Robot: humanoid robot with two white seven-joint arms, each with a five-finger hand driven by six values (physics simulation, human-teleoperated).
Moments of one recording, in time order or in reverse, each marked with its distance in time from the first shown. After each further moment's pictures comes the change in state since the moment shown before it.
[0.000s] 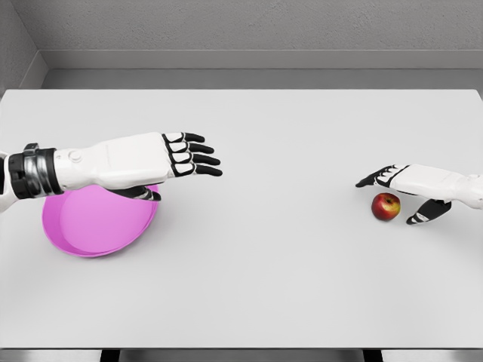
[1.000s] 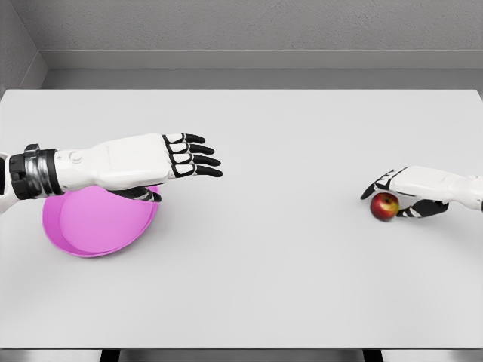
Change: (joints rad) left arm 0.002 0.000 -0.001 0.000 0.000 0.000 0.000; right arm 0.000 0.006 0.005 0.006 -0.003 0.000 0.000
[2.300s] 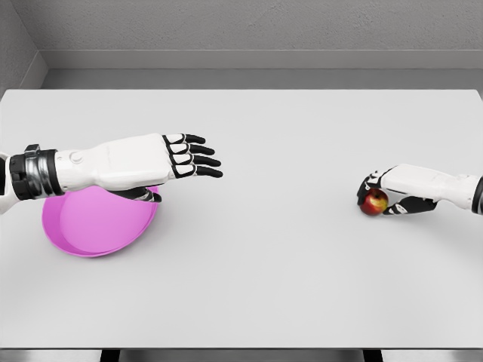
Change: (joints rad) left arm 0.002 -0.001 0.000 0.000 0.000 0.000 0.000; right arm 0.000 0.035 -0.003 -0.002 -0.054 0.000 0.000
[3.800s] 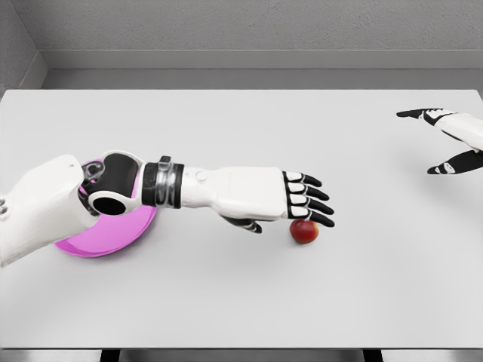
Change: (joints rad) left arm -0.121 -0.416 -0.178 0.089 -0.020 0.022 -0.099; right arm -0.006 0.091 -0.332 0.152 -0.009 0.000 0.000
